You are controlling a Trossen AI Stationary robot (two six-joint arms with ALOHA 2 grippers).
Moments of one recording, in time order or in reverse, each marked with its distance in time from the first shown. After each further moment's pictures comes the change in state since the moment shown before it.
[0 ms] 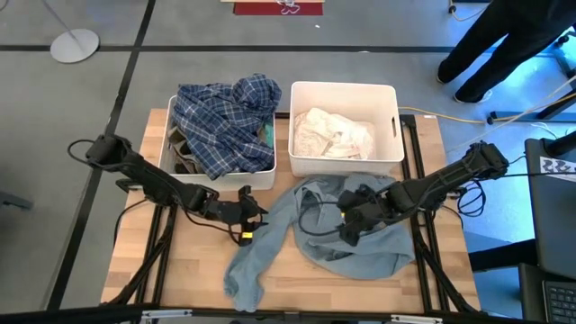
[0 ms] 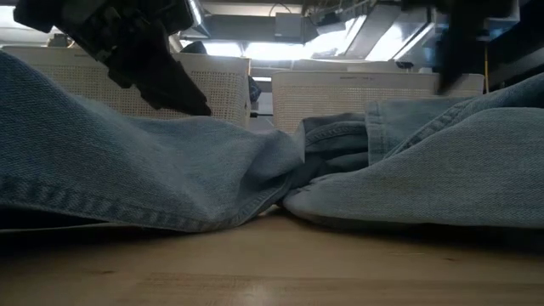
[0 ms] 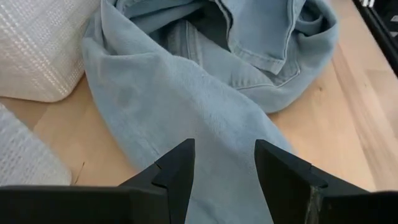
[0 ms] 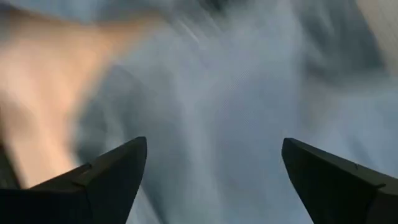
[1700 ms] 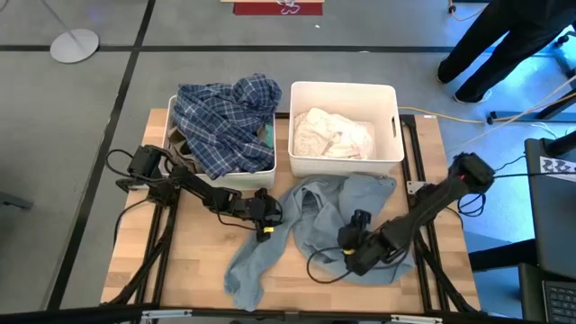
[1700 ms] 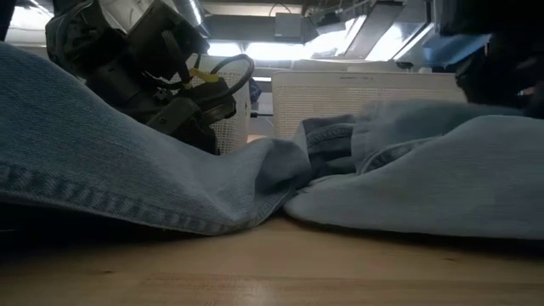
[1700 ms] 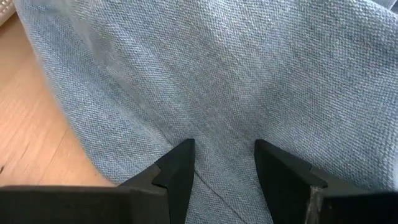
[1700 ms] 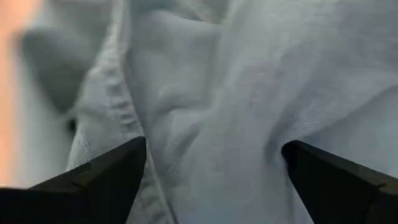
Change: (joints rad) left arm 0.163 0.415 0.000 0.364 0.180 0.012; right arm 0.234 0.223 -0.131 0.201 0.173 -0.067
